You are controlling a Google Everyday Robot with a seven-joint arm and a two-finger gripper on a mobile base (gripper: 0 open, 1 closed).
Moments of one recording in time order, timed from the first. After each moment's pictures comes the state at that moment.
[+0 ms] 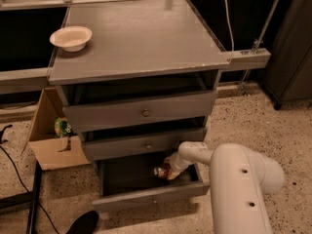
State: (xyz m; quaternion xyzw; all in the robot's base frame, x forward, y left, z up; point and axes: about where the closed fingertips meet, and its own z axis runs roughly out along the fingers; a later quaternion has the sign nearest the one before) arm 0.668 -0.073 0.205 -0.77 0.60 0.06 0.21
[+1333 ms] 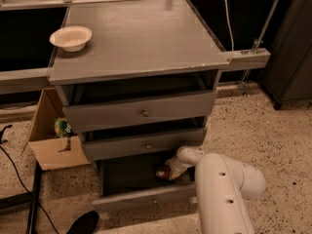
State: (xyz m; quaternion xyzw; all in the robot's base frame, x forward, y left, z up) arm 0.692 -0.085 0.135 -0.77 0.61 0.04 0.19
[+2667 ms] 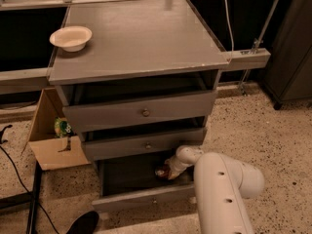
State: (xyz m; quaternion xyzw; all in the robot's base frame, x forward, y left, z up) arm 0.693 -0.082 0.136 -0.77 0.61 0.04 0.19
